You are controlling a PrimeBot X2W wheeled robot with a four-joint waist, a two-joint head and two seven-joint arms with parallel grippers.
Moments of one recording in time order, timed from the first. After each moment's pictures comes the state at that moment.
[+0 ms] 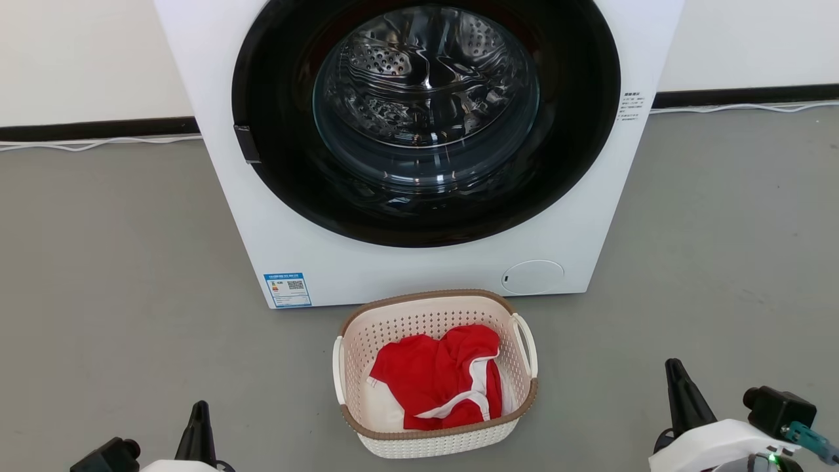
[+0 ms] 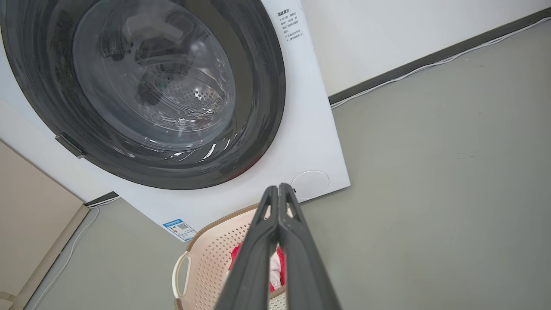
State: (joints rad) left arm 0.00 0.02 0.14 0.42 -0.55 -0.07 -0.16; right arm -0.07 -0.08 -0.05 0.48 0.43 0.12 -0.16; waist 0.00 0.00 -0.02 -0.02
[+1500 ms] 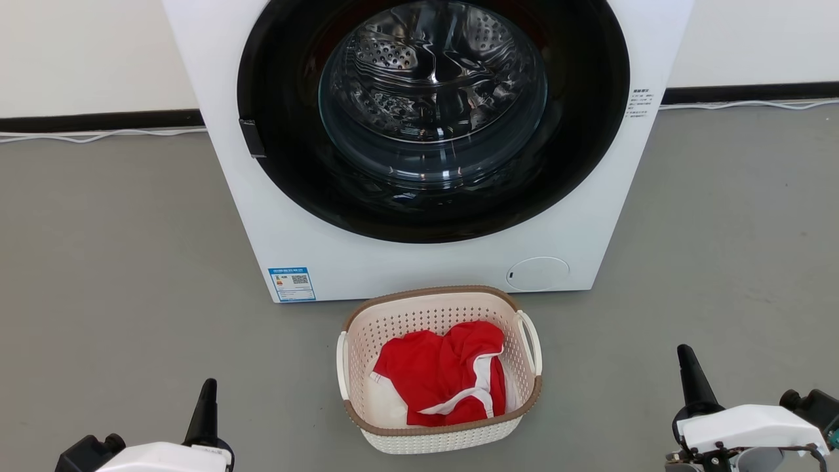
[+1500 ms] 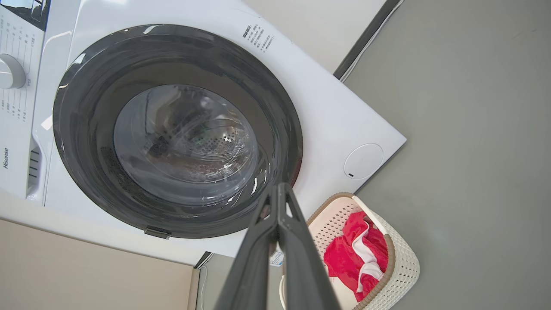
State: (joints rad) left arm -0.02 0.03 0.12 0.35 -1.06 -0.10 -0.03; right arm -0.07 -0.06 -0.09 0.38 0.99 0.12 -0.03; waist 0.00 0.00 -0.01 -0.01
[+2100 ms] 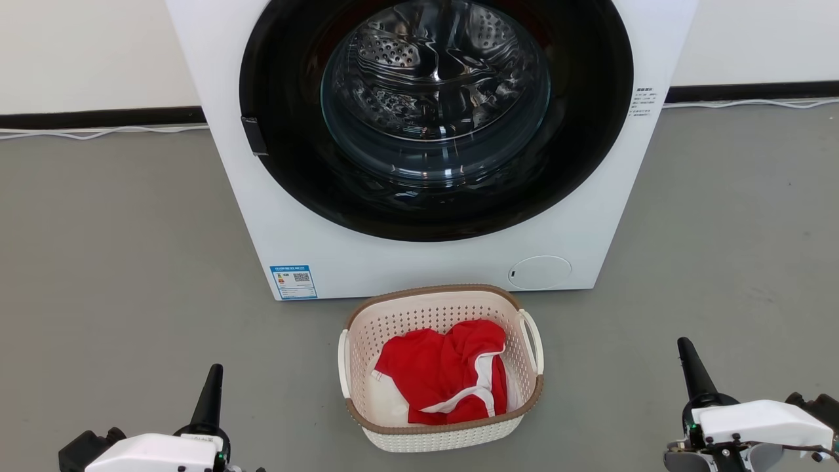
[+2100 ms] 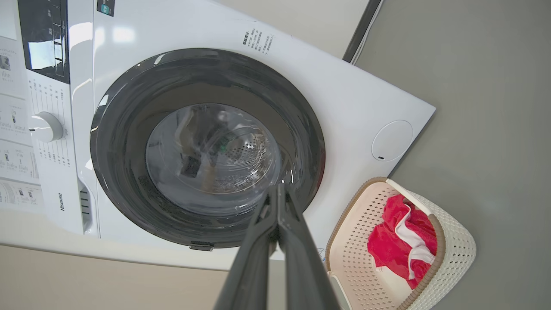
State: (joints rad) left arm -0.03 0.03 0.11 0.33 -1.25 -0.11 0.02; right arm -0.07 -0.06 -0.10 0.35 1.20 0.12 0.01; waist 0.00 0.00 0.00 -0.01
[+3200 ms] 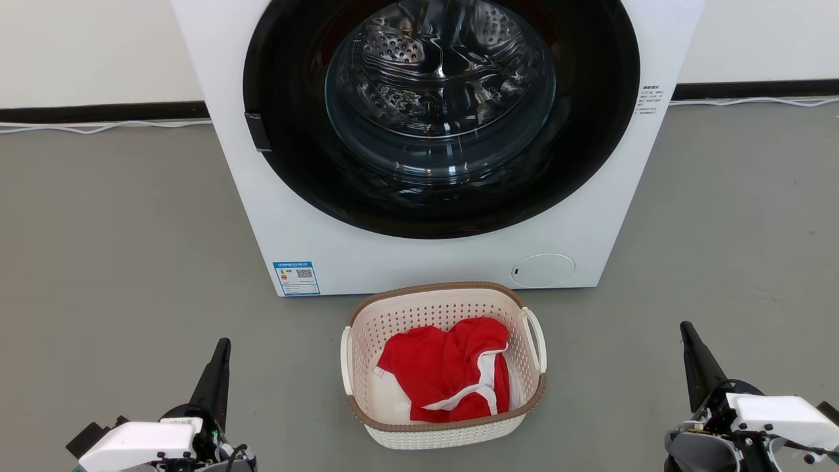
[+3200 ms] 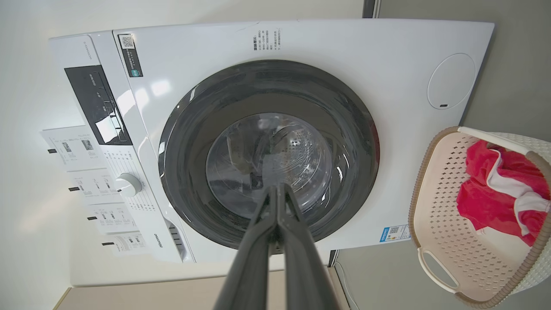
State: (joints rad) left arm -0.05 0.04 0.09 0.28 -1.60 -0.12 0.11; right arm -0.07 -0.05 -0.13 0.28 1.60 0.12 0.11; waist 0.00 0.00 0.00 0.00
